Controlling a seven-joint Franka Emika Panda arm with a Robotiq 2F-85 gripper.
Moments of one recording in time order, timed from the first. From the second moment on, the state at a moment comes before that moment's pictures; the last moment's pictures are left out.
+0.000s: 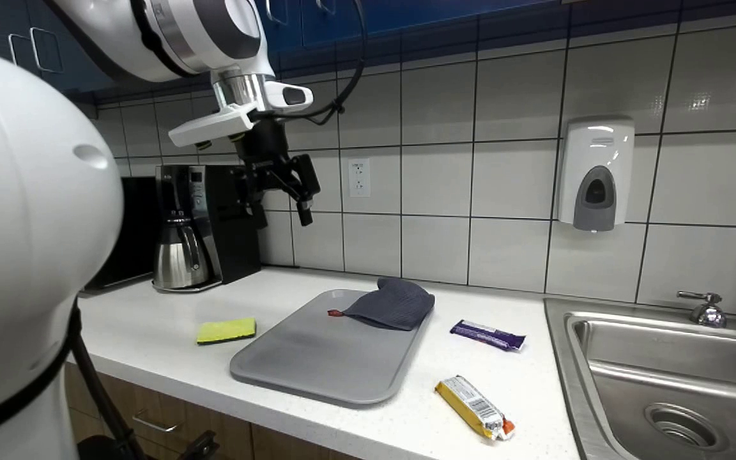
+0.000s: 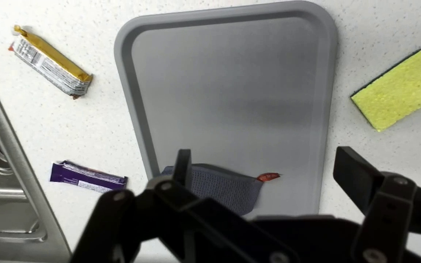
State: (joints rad) arm 0.08 -0.53 0.16 -2.68 -0.11 2.29 0.26
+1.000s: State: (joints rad) arm 0.01 -0.53 0.04 -2.78 -0.17 2.42 0.11
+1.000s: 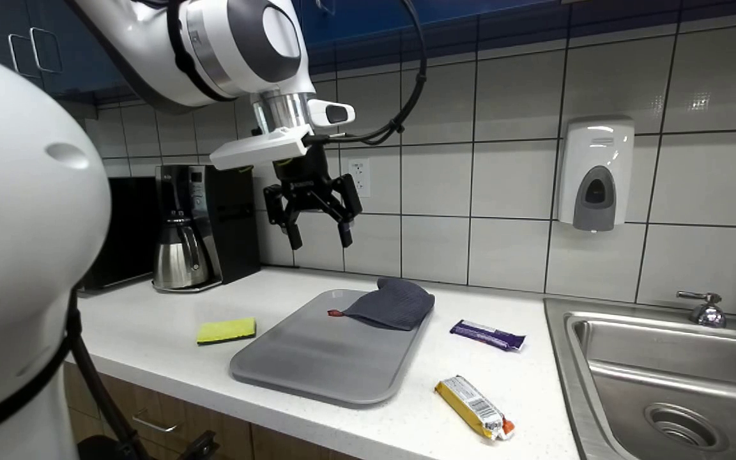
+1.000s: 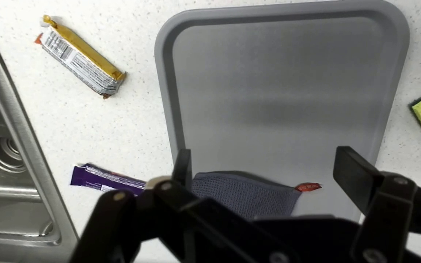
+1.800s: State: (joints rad) arm 0.01 -0.53 0.02 -2.78 -0.17 2.42 0.06
